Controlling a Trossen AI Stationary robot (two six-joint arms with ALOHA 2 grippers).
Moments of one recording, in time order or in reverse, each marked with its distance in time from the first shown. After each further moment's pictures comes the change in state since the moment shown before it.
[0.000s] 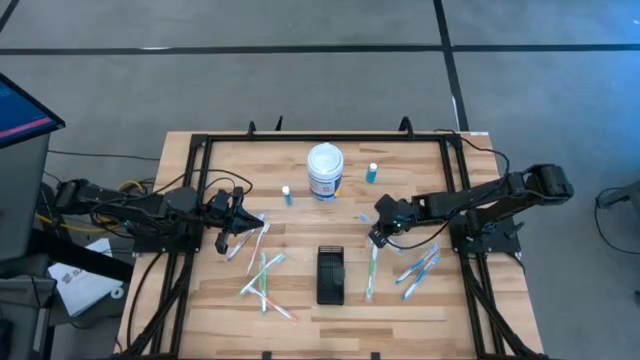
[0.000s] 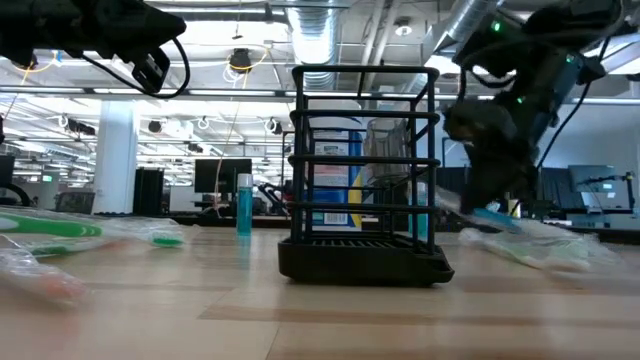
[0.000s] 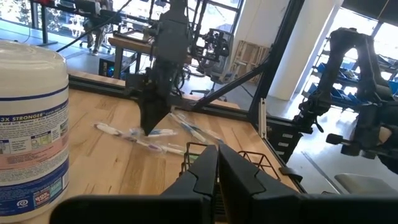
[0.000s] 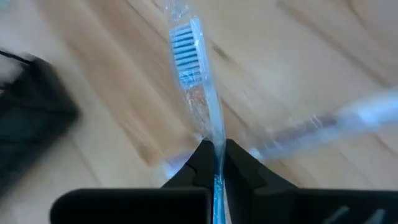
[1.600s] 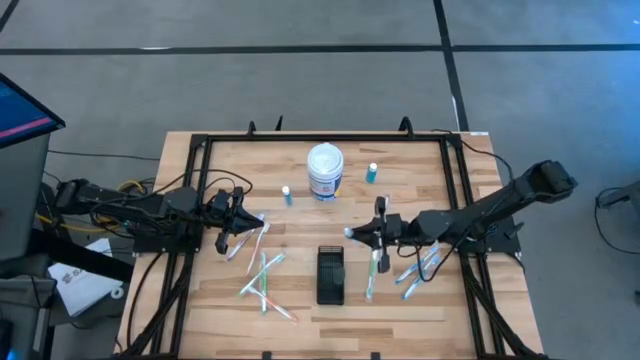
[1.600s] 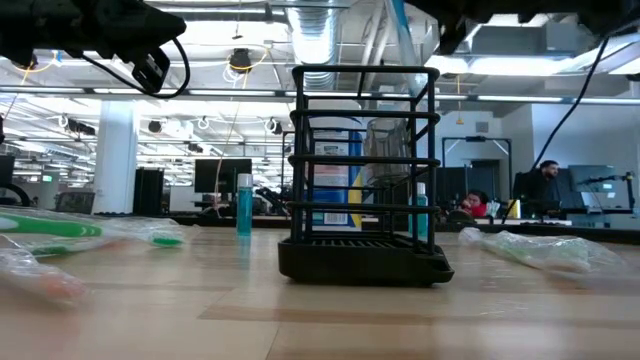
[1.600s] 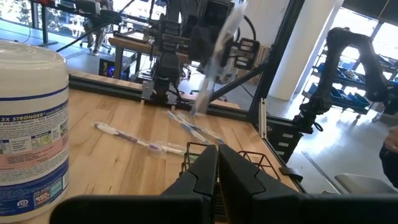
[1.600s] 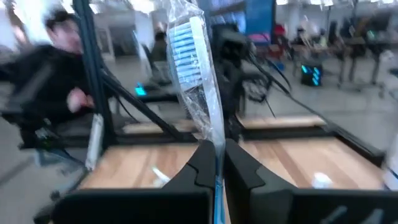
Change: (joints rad) left arm 0.000 0.000 0.000 0.000 0.000 0.000; right arm 0.277 -0.018 -0.037 1.052 0.185 -0.735
